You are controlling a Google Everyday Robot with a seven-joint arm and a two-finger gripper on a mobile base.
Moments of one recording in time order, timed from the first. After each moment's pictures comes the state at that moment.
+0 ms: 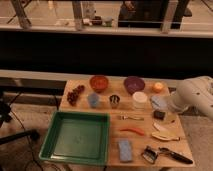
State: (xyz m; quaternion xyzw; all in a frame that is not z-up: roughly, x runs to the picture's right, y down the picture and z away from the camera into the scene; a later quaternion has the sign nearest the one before) arm 0.330 0.108 0.747 -0.22 0.00 0.10 0.97
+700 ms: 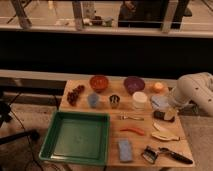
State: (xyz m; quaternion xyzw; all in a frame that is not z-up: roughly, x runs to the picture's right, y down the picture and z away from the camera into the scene) arm 0.352 0.093 0.769 -0.22 0.01 0.11 0.97
